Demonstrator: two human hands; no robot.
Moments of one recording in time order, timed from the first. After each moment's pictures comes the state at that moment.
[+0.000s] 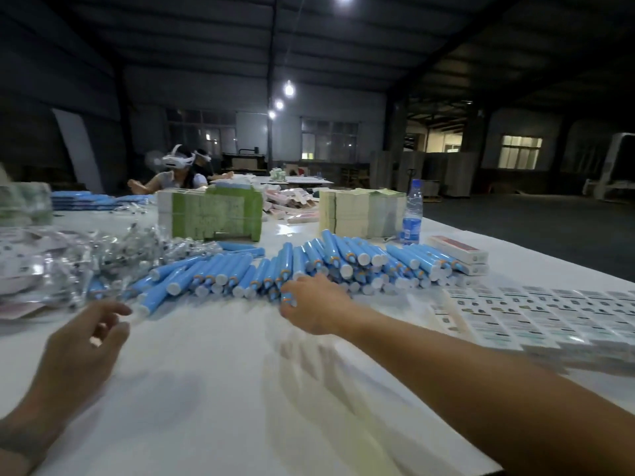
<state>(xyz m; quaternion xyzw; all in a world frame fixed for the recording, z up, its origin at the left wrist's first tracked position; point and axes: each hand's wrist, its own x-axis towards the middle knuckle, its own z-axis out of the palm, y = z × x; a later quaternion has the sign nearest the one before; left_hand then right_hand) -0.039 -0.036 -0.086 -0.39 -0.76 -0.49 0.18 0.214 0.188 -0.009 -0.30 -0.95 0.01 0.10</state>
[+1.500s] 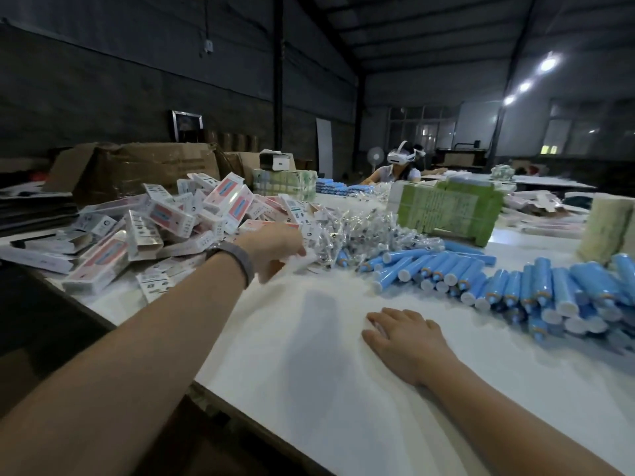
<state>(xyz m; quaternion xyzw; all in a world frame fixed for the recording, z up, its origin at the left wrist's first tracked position) -0.084 -0.127 0.047 -0.13 -0.91 -0.38 -0.05 0.061 0.072 -0.077 -0.11 -0.99 0.07 0.06</state>
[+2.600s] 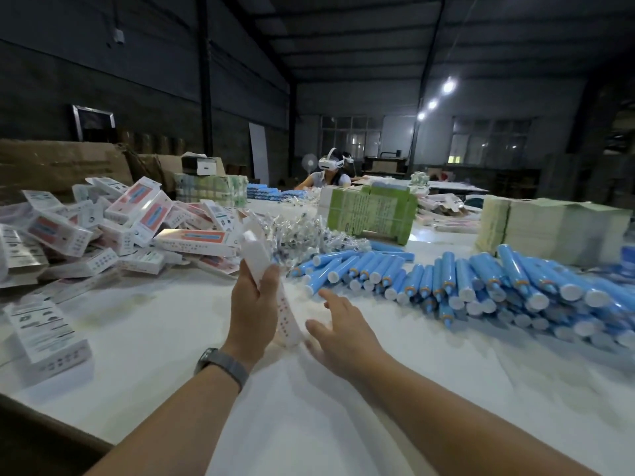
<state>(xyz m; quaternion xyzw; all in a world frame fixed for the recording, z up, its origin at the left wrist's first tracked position) -0.023 -0.049 -0.063 -0.29 -0.60 -0.73 0.14 0.068 0.078 -0.079 -0.12 -0.95 0.22 0.17</state>
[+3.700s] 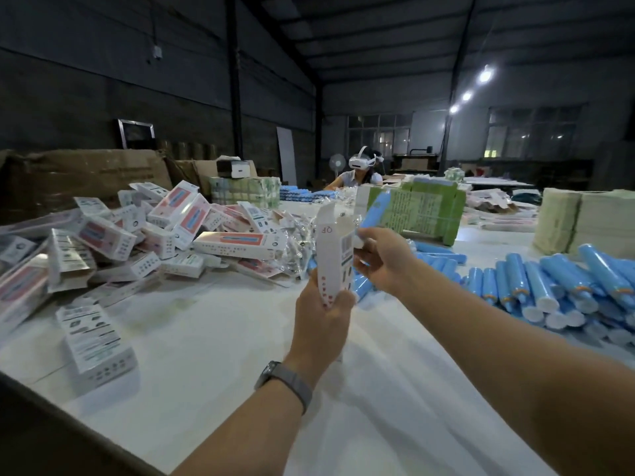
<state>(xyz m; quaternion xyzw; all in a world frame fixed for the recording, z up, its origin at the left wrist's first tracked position) -0.024 -0.033 -0.067 -0.29 -0.63 -0.71 0.10 -0.036 0.101 0.015 -0.13 -0.54 0.81 0.21</state>
